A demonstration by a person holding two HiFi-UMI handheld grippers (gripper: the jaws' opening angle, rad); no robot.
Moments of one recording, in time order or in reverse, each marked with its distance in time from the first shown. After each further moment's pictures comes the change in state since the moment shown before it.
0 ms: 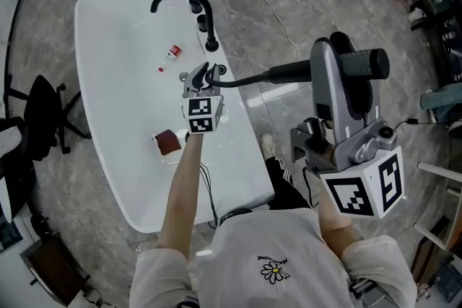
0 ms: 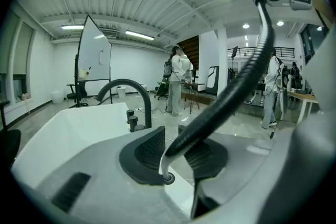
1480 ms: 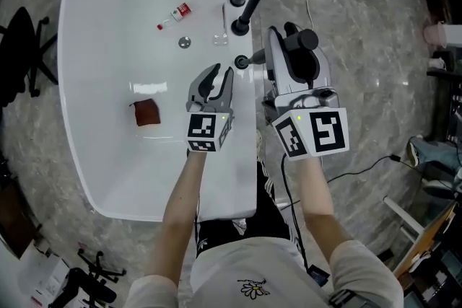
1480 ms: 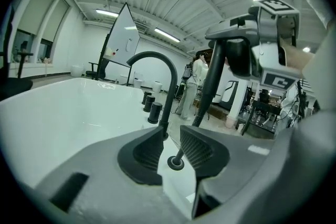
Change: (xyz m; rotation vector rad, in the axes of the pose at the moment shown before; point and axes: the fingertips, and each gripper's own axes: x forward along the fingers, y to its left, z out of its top) left arm 0.025 0.046 -0.087 -0.289 -0.055 0.099; right arm 0.139 -0.038 -0.311 -0.132 0.357 0.152
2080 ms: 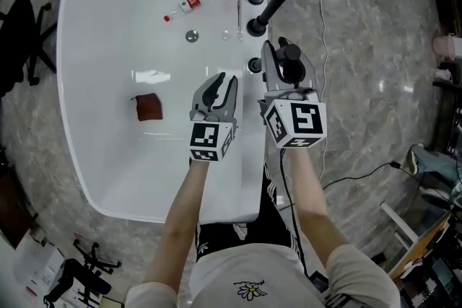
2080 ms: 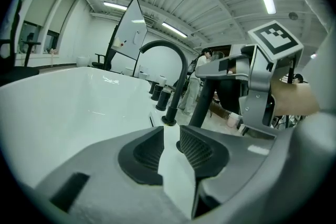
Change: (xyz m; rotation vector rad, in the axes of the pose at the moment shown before) left arm -0.009 0.028 -0.040 -0.075 0.054 0.027; right arm 0.034 -0.007 -0.131 -0.016 0.206 -0.052
